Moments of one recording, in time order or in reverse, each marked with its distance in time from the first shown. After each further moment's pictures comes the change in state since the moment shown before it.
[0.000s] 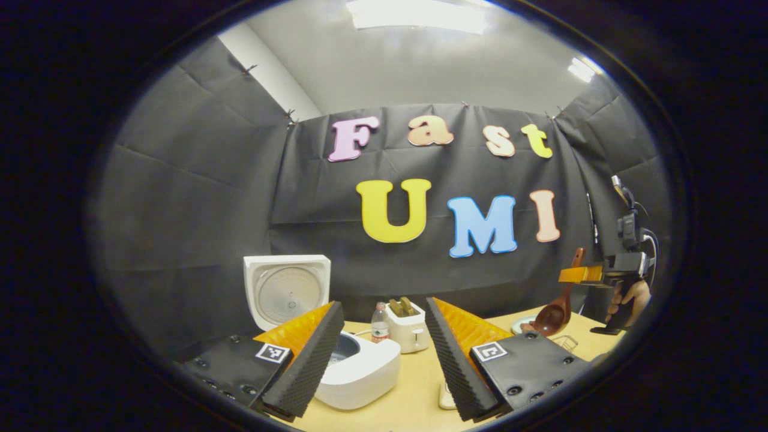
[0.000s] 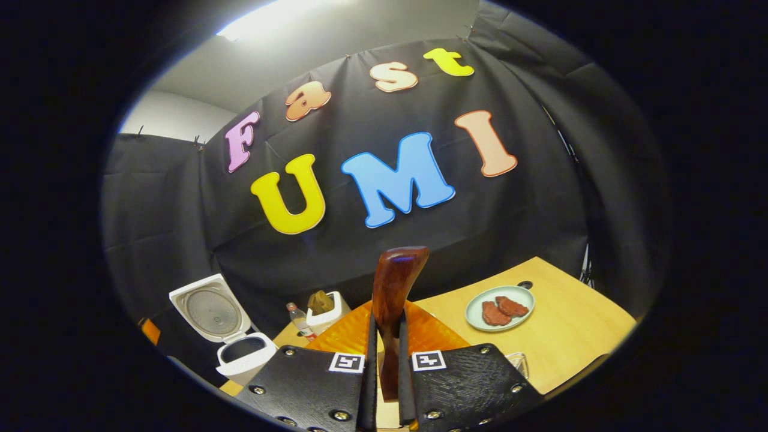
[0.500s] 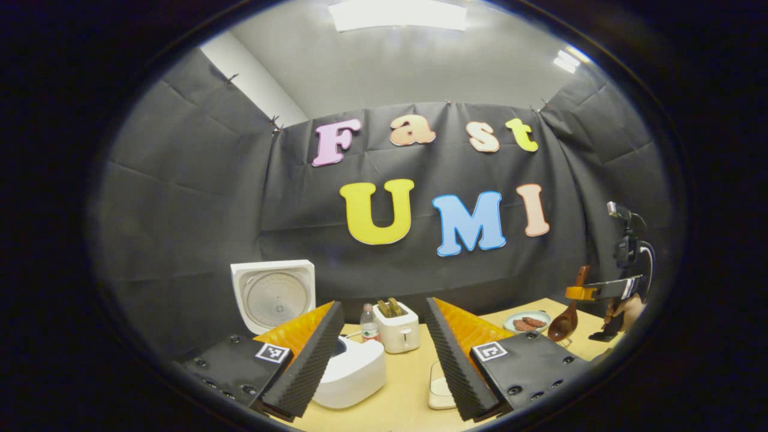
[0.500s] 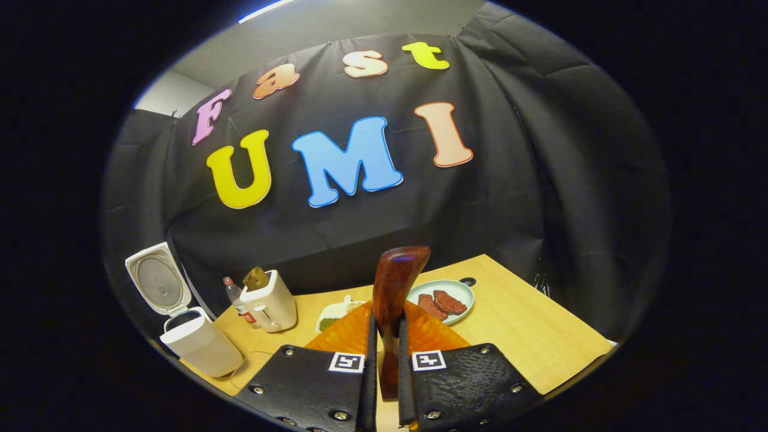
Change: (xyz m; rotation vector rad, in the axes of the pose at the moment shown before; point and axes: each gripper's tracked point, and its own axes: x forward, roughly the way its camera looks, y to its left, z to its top) left arm -0.009 -0.034 0.014 0.060 -0.009 -0.013; right arm 0.009 -0.104 -0.040 -0.080 0.052 -0.185
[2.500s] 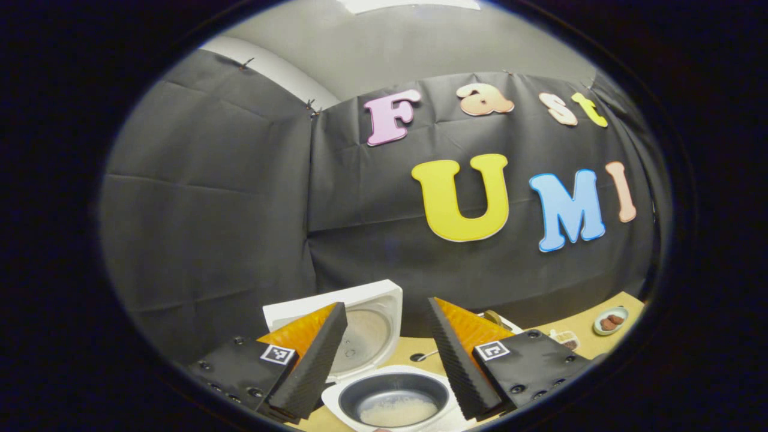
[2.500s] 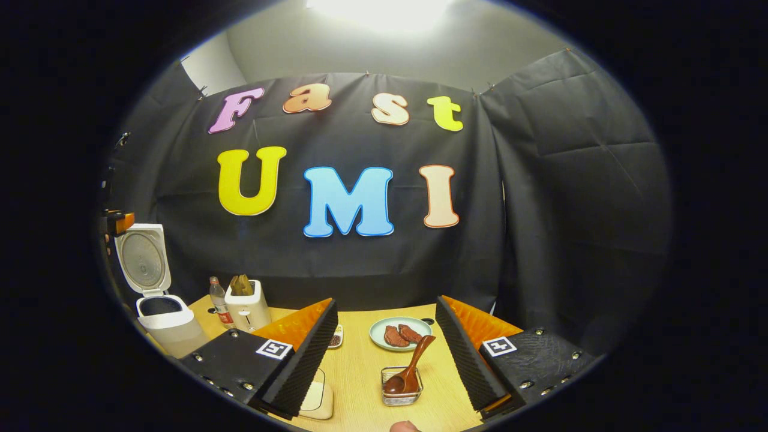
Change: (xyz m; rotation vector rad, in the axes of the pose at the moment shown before) left arm 0.233 0.219 -0.008 0.044 0.079 0.266; right arm -0.102 0.050 0.066 -0.216 -0.200 -0.139
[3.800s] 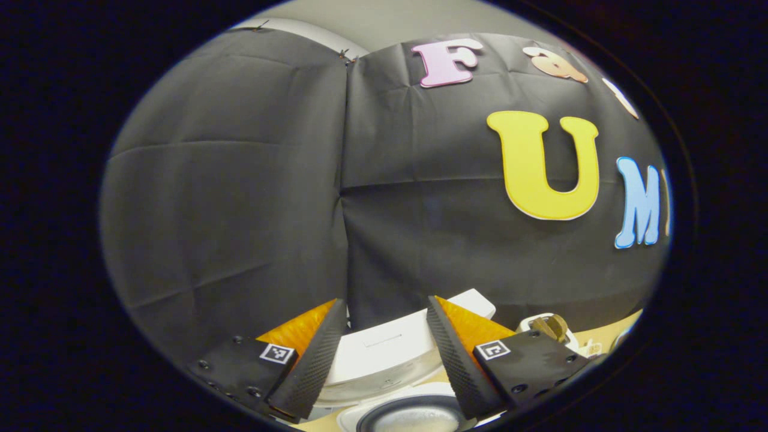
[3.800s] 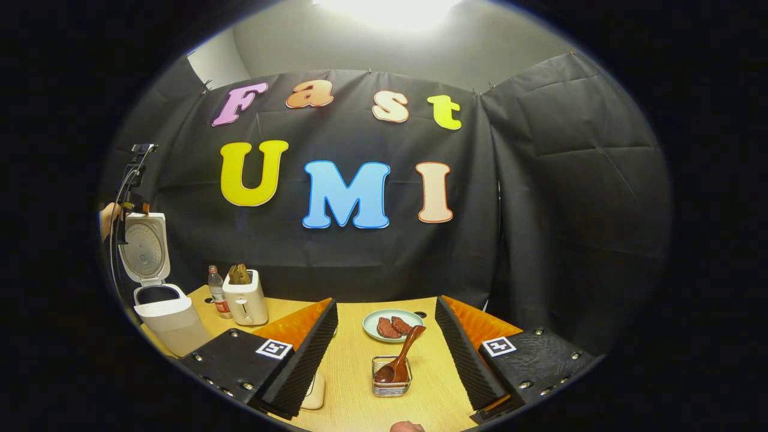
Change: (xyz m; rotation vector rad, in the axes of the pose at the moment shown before) left arm 0.158 0.073 -0.052 -0.067 0.270 0.176; right arm -0.019 -0.020 -0.009 -0.022 0.019 0.004
